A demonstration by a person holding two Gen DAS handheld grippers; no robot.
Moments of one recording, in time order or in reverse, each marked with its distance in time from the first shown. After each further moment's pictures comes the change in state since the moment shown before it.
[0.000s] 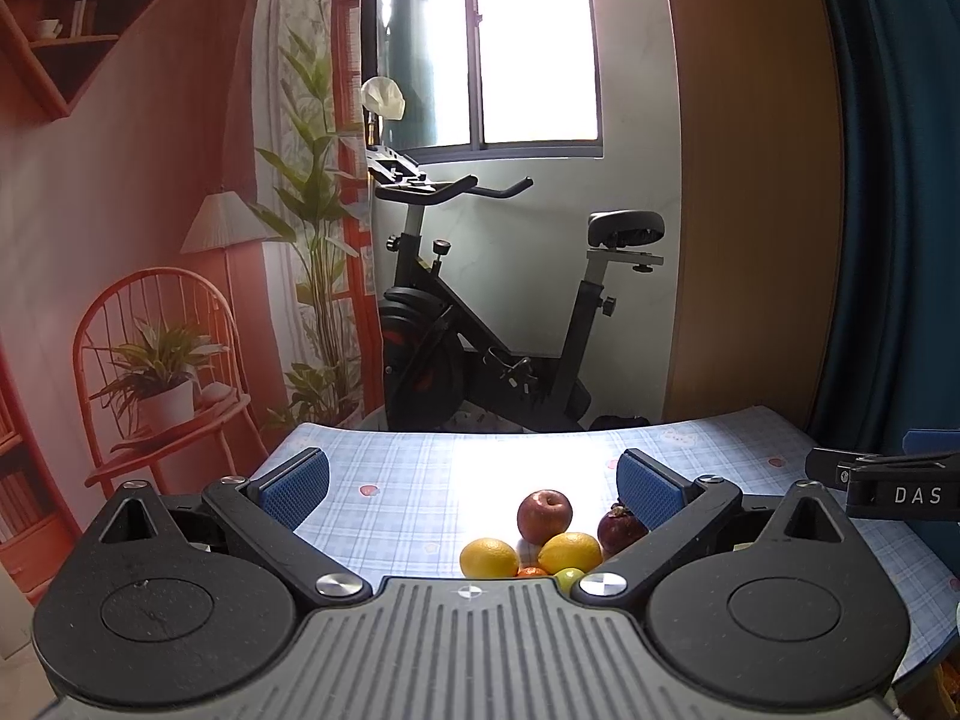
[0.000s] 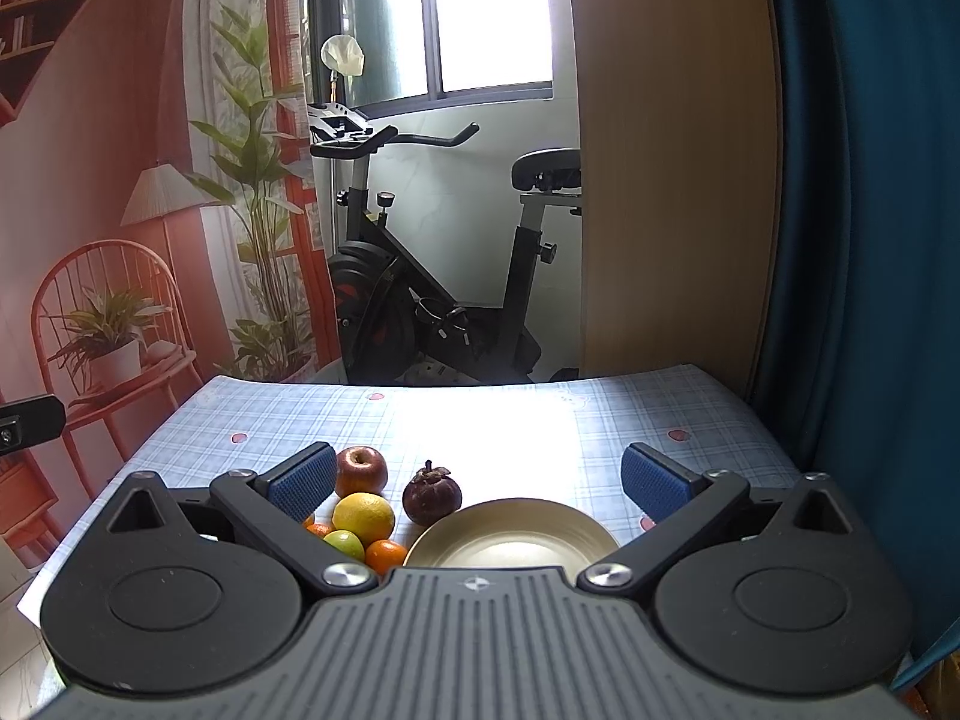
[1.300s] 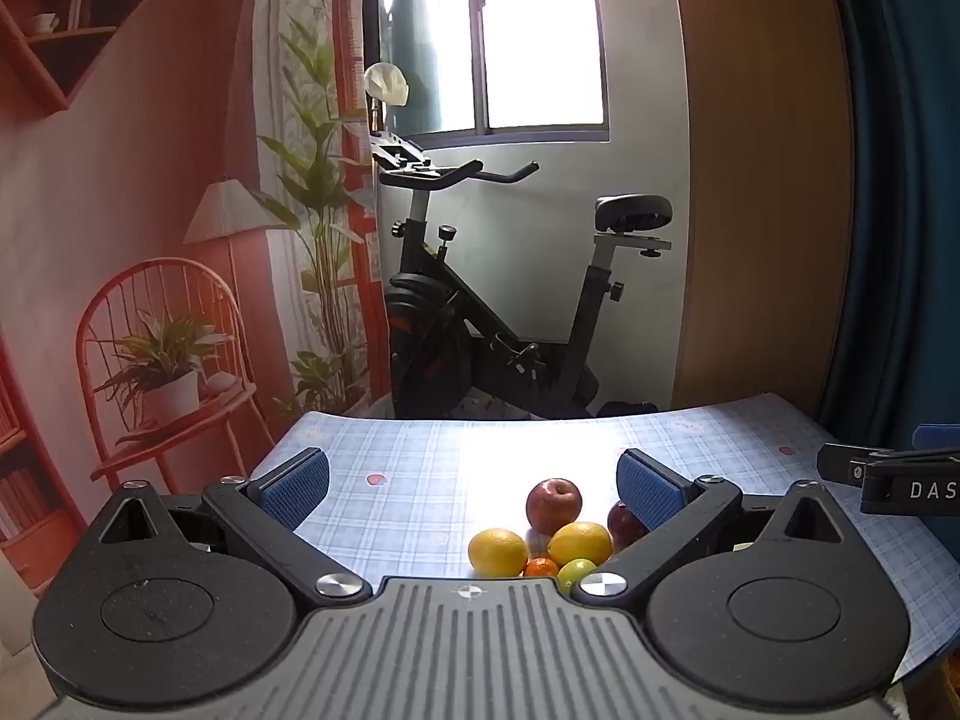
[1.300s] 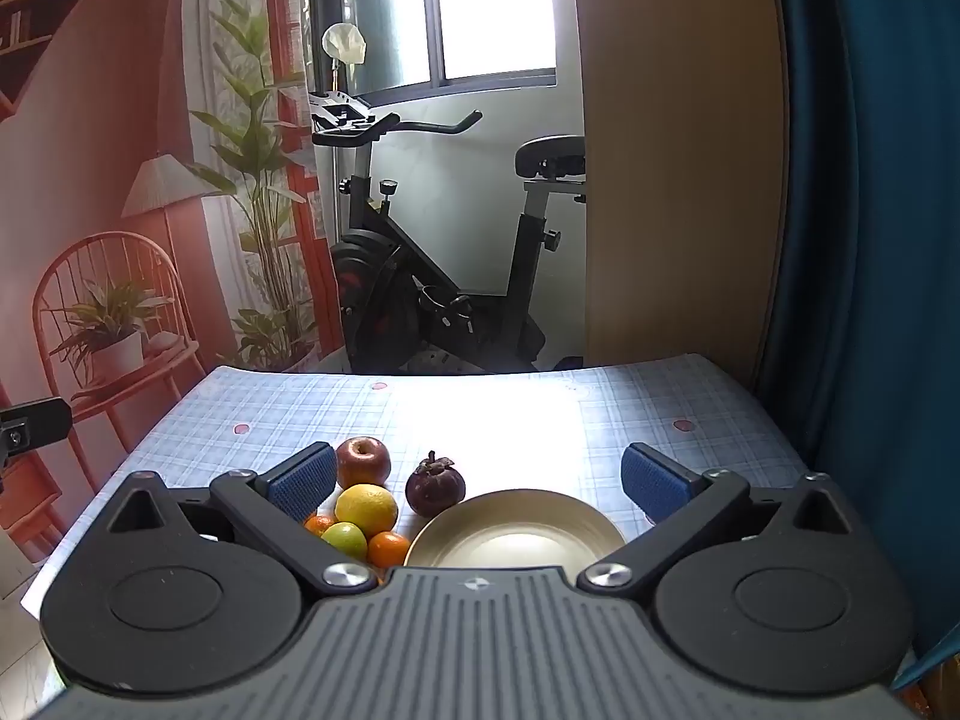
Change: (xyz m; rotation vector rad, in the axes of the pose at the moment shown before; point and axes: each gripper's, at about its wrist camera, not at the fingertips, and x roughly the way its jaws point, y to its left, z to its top) left arm 0.003 0.003 -0.001 -0.002 -0.014 0.012; right arm 0.006 0.000 -0.002 0.006 0.021 0.005
